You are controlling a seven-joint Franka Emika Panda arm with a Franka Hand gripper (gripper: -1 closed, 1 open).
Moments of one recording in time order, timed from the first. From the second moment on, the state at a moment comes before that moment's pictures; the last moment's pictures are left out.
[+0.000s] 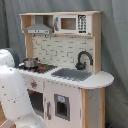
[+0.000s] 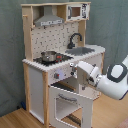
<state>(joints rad) -1.22 -0.22 2.63 -2.02 -1.98 1.81 0.93</state>
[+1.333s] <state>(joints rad) -1.14 -0.45 2.63 -1.83 -1.79 1.77 1.19</state>
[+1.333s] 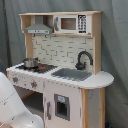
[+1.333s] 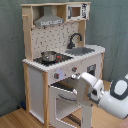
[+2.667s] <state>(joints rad) -1.10 -0.72 2.63 -1.66 -1.51 1.77 1.37</state>
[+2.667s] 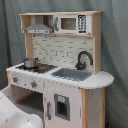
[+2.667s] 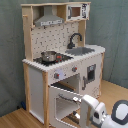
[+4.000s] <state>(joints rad) -1.16 -0.88 2.62 -1.64 -1.18 1.88 1.55</state>
